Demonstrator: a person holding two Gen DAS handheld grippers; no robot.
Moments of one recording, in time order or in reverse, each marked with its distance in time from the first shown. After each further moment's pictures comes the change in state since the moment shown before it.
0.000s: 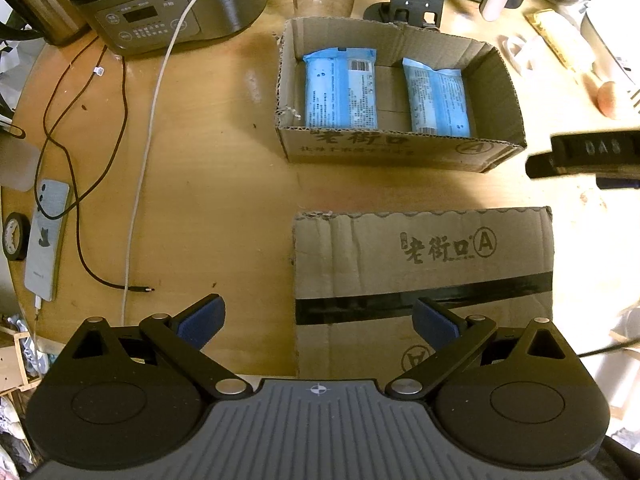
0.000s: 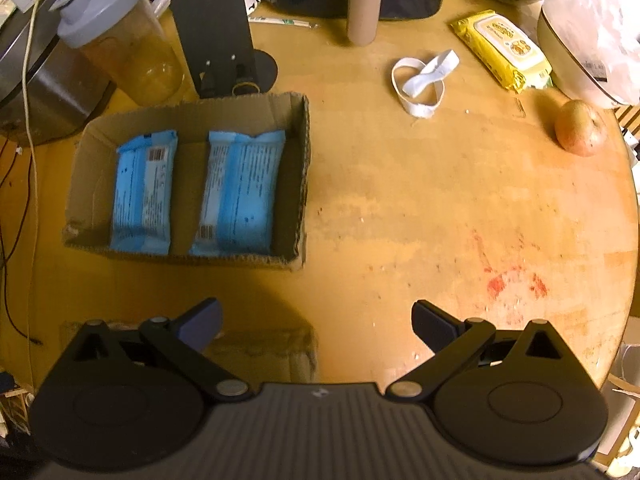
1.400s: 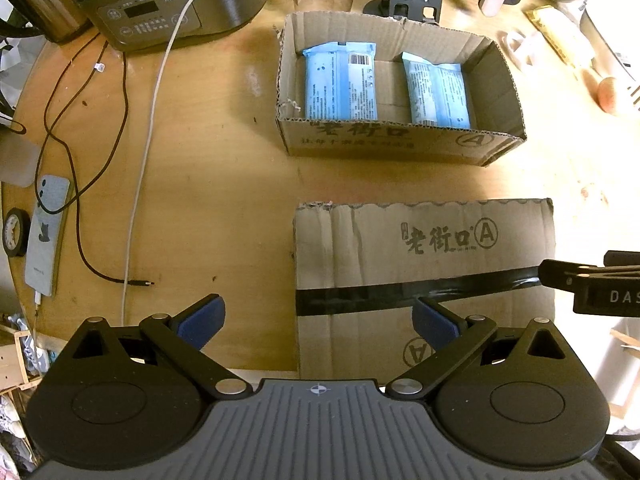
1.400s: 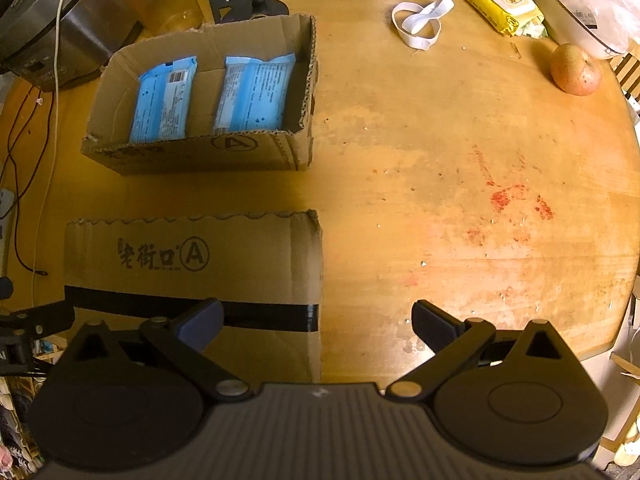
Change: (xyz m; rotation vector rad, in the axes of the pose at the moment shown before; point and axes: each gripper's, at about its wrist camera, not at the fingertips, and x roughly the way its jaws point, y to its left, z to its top) left arm 0.001 -0.001 -0.006 0.003 0.003 0.001; right arm -0.010 -0.003 -0.066 -0.016 0.051 0.040
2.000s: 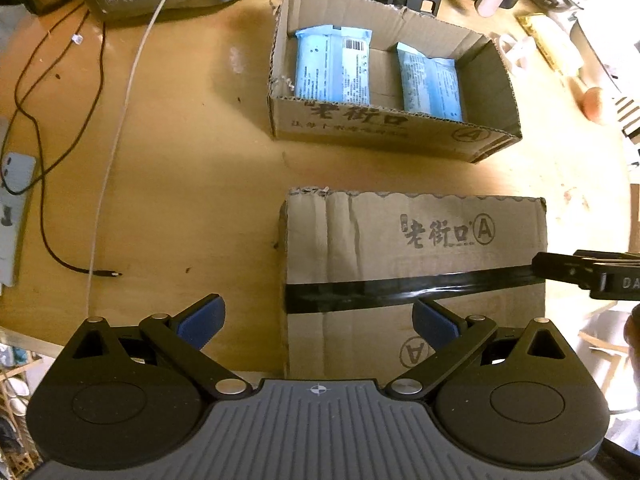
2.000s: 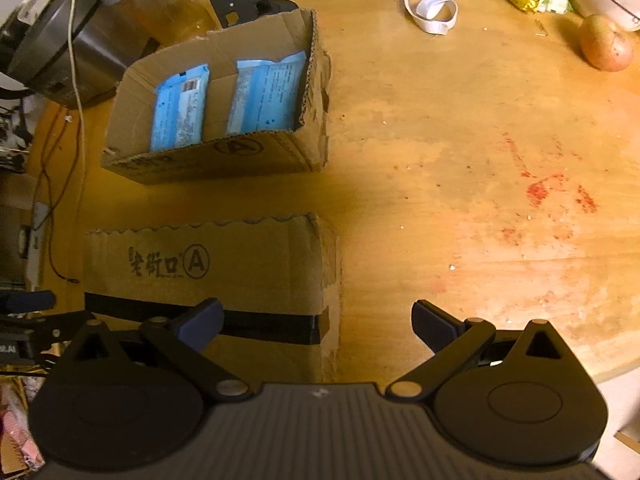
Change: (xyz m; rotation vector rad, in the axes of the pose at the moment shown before) left arm 0.022 0.021 -0.001 -0.034 0.016 -0.132; right arm 0.019 -0.034 0.001 0.030 -0.016 0.197
